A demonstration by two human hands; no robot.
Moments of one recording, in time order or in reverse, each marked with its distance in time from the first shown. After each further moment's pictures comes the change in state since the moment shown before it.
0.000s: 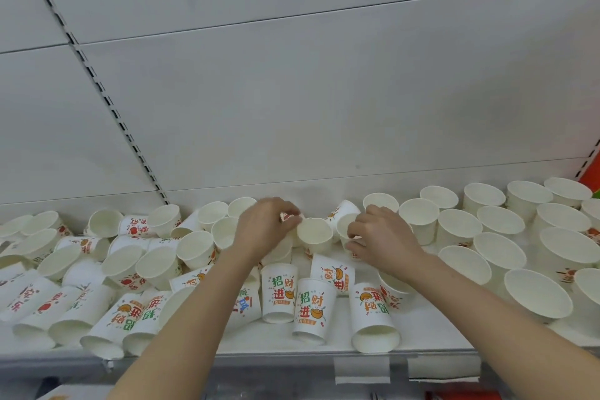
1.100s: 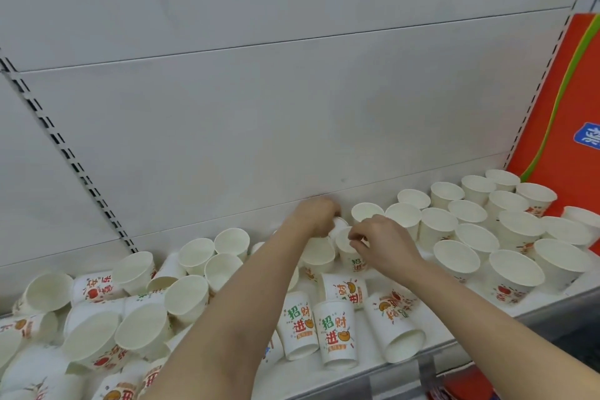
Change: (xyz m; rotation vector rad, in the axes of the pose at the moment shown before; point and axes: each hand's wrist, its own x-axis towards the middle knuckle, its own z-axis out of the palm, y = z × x) left_hand 0.108 0.051 0.052 0.241 -0.471 0.467; right_hand 0.008 -0.031 -0.018 0.082 -0.048 0.452
